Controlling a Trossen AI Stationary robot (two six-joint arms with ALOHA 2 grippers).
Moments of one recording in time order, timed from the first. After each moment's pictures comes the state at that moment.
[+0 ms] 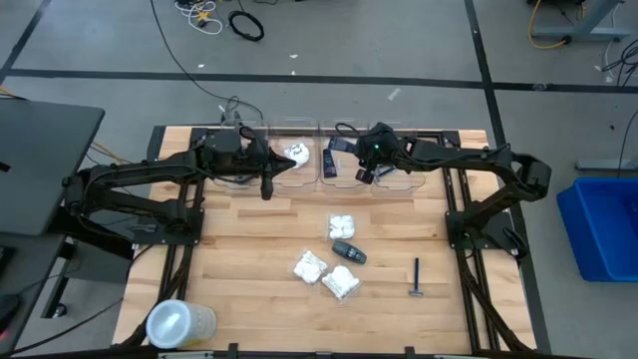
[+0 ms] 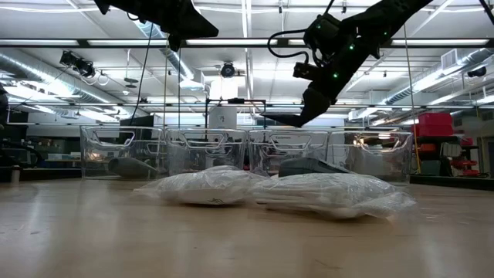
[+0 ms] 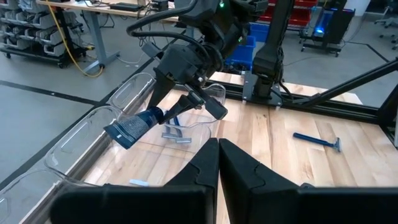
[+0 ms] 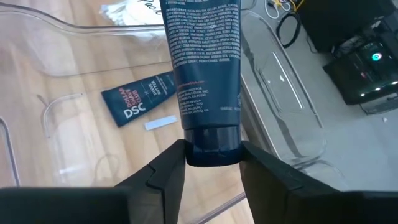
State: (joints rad) left arm 0.27 1.08 0.87 -0.03 0.04 -0.05; right arm -0.43 1.50 0.98 -0.26 0.27 -0.30
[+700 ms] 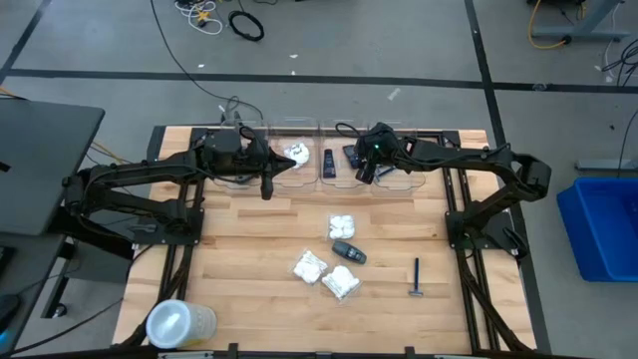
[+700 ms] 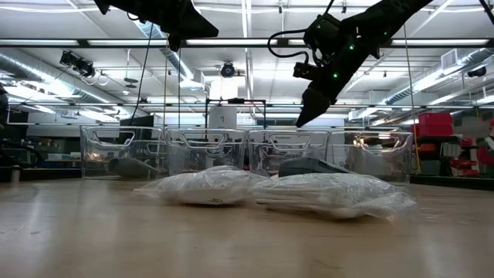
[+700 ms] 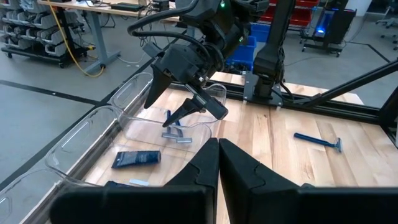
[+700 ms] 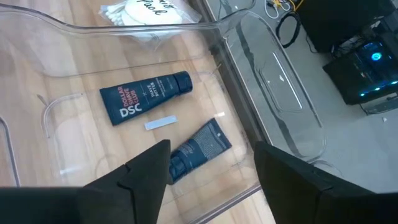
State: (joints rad) left arm 0.27 1.08 0.87 -0.03 0.04 -0.05; right arm -0.43 1.50 0.98 -0.26 0.27 -0.30
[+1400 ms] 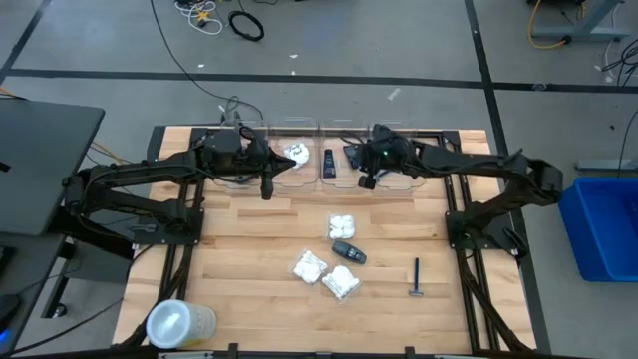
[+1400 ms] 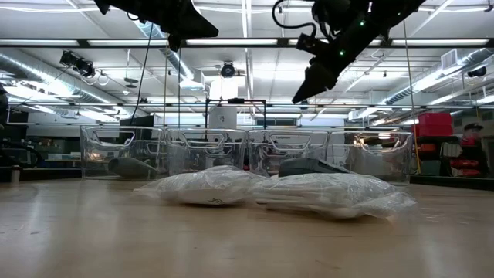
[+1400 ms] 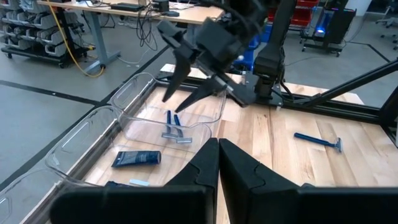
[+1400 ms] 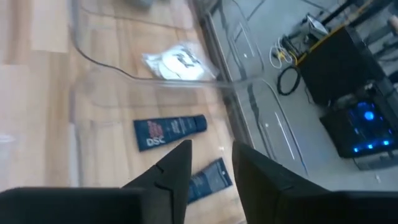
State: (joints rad) left arm 0.27 1.08 0.87 -0.03 0.04 -0.05; right arm -0.33 1.39 0.98 -0.24 0.25 -0.40
